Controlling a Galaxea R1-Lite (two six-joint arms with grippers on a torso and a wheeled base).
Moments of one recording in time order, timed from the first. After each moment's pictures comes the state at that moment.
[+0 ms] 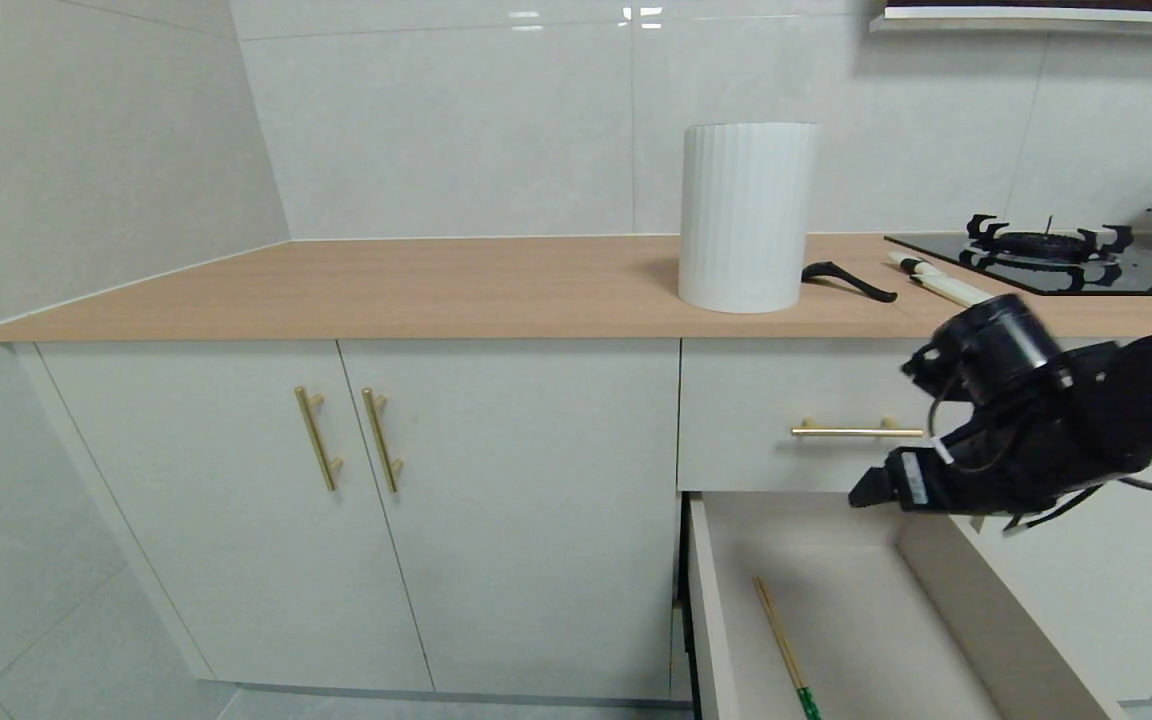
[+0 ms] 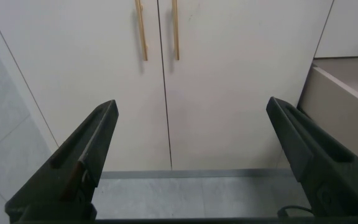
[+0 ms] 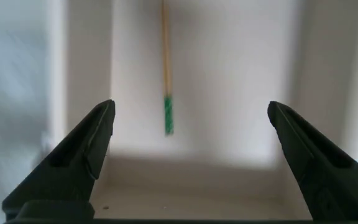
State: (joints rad) left arm 0.00 0.00 0.00 0.00 -0.04 0.01; right arm 0.30 1.76 -1.15 0.33 -0.12 0.28
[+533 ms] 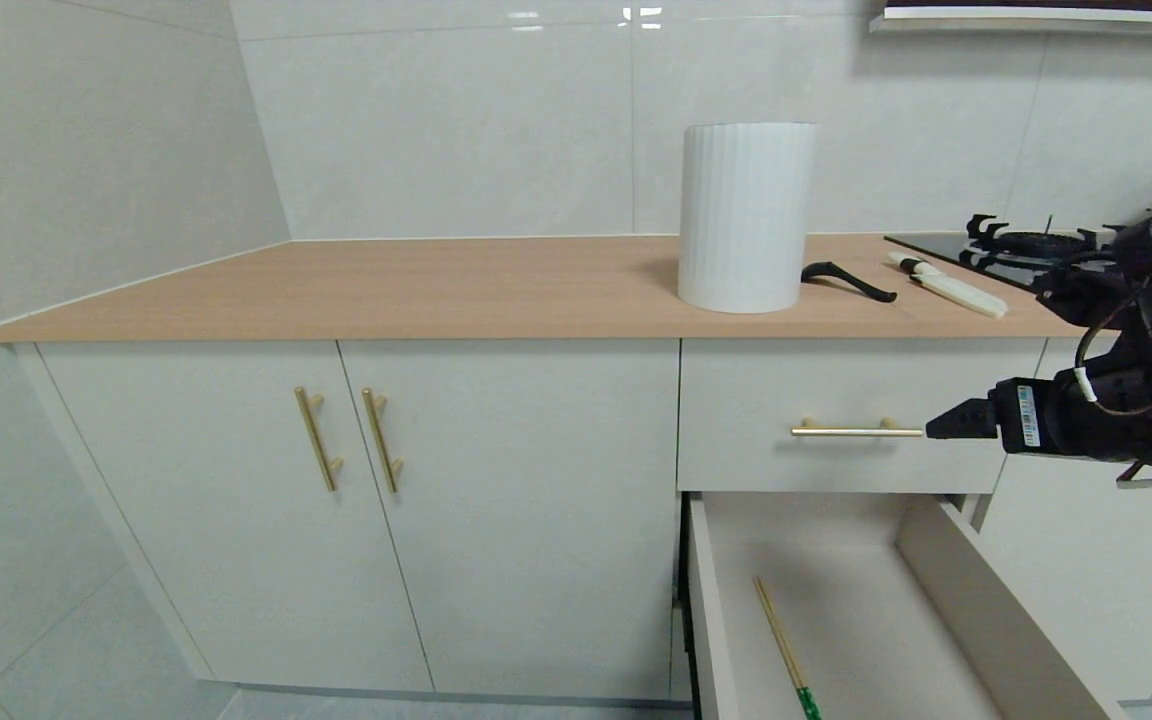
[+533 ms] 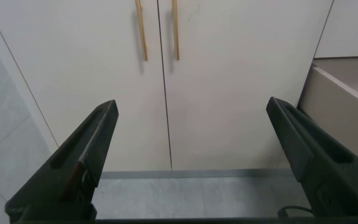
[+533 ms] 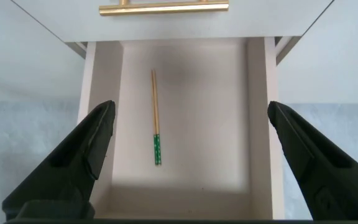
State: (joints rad) left arm 0.00 0.00 0.00 0.00 -0.04 0.01; right arm 0.22 1.54 -1.14 0.32 -0.12 0.23
